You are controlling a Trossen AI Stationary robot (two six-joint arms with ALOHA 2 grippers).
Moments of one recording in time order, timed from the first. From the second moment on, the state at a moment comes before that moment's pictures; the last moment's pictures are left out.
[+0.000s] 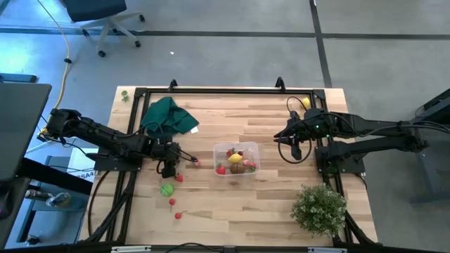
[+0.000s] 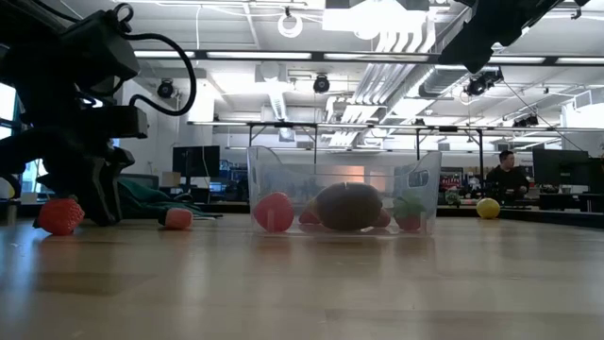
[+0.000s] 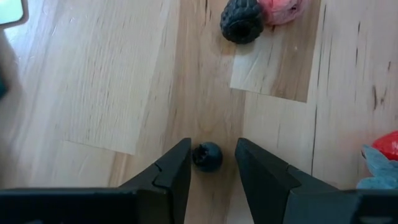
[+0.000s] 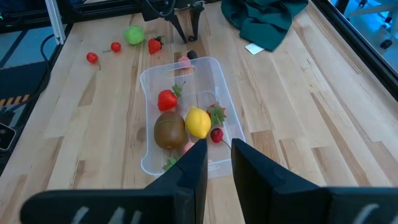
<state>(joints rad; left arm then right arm) -0.01 1.12 0.30 -0.34 -0.15 -0.28 -0.10 0.79 0.76 -0.54 -0.07 0.07</state>
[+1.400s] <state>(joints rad) -0.01 1.12 0.45 -0.29 -0.17 -0.23 -0.10 0.79 0.76 -0.54 -0.07 0.07</state>
